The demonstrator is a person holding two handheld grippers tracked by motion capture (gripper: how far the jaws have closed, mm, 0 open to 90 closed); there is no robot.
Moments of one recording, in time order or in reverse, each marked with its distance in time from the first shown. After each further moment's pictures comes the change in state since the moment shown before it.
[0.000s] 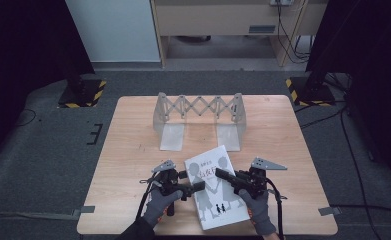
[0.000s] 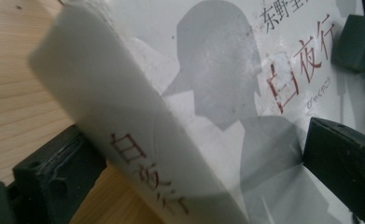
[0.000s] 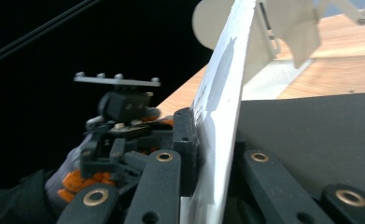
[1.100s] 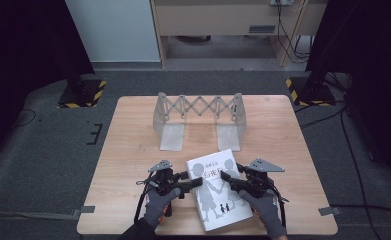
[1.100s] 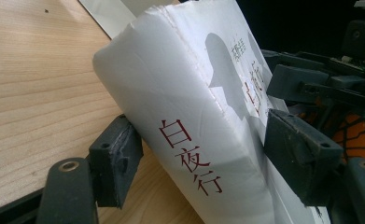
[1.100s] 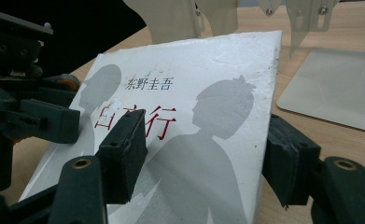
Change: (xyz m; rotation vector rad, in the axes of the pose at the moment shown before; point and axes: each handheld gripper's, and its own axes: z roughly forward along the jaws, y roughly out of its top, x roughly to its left) left arm -0.002 0.002 -0.011 -0.004 0.067 -0.014; right arm -0.018 -0.010 0.000 0.101 -0.299 -0.182
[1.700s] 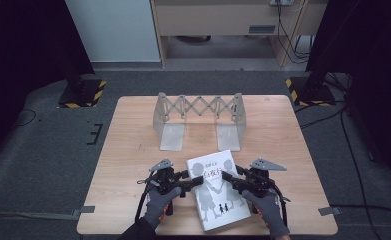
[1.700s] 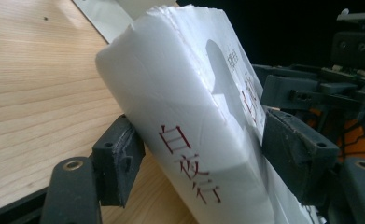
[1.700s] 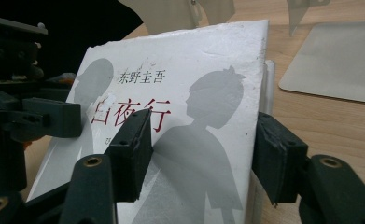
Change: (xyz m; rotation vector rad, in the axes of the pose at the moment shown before) left arm -0.001 0.004 0.005 -0.016 -0.005 0.003; right arm -0.007 -0.004 -0.001 0.032 0.021 0.103
